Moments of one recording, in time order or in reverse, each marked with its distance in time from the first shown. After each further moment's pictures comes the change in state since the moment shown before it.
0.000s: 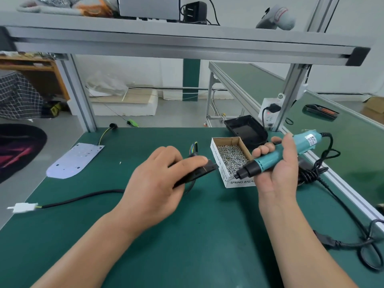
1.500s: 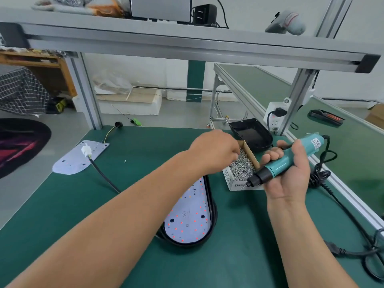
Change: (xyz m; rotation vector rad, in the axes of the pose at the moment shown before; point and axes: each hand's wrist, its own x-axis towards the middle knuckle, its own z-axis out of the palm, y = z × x) left_hand 0.129 0.013 0.066 0.058 -0.619 -0.165; right_hand 0.005 -0.009 -0.008 -0.029 -0.067 0.037
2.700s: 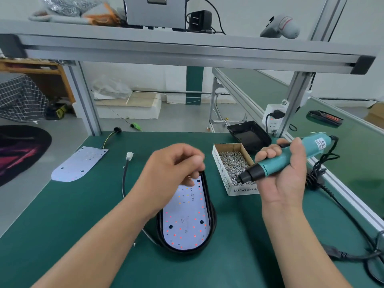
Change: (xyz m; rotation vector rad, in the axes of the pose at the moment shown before) left_hand -0.113 -0.023 -0.002 -1.173 0.360 -0.255; right_hand -0.019 0.003 0.028 0.105 -0.052 -0.033
